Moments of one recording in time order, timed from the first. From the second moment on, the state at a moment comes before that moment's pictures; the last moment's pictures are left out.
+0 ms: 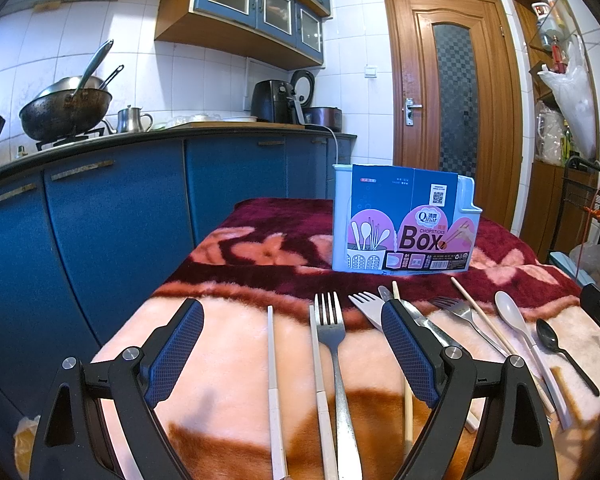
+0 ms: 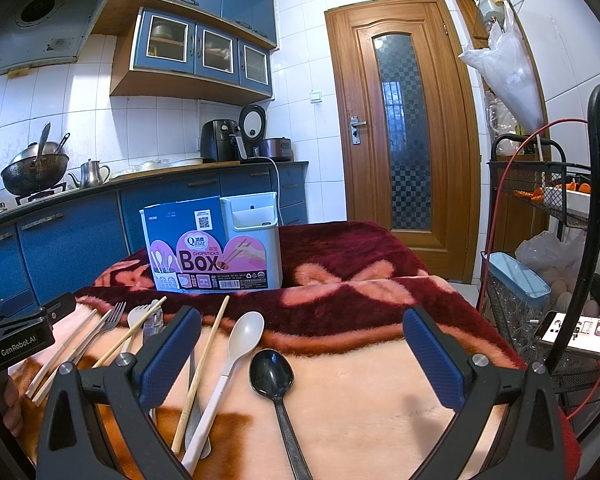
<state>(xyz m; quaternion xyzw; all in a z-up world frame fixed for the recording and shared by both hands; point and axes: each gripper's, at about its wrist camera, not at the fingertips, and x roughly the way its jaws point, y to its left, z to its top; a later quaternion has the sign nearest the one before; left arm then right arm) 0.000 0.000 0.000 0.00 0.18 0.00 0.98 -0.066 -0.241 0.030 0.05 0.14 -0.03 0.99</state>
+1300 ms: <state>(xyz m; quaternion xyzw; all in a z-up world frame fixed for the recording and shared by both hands) 0.001 0.001 -0.001 0.00 0.19 0.00 0.98 -0.060 -0.241 0.028 0.06 0.15 -0.04 0.99</state>
